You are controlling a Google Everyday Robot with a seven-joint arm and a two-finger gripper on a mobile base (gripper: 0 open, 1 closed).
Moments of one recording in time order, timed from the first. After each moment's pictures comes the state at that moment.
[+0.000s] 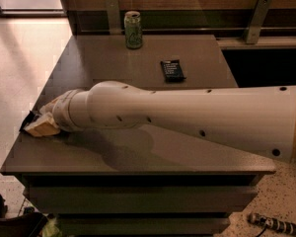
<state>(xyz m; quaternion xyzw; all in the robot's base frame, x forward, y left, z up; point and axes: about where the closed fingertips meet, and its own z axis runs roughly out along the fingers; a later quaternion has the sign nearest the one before) 0.531 0.254 0.815 -0.52 0.67 0.24 0.47</state>
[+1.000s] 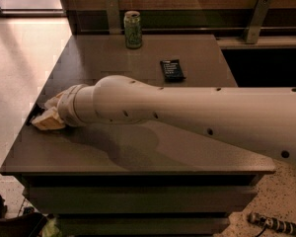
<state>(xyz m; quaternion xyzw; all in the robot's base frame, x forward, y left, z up) 0.530 0.254 0.830 -0.53 0.65 0.25 0.48</state>
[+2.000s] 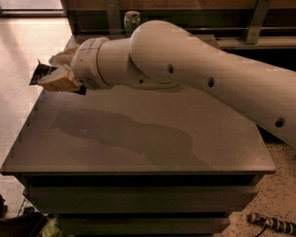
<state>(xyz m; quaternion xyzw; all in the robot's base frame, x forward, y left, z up) 0.534 0.194 0.956 -0.56 0.57 0.23 0.55</state>
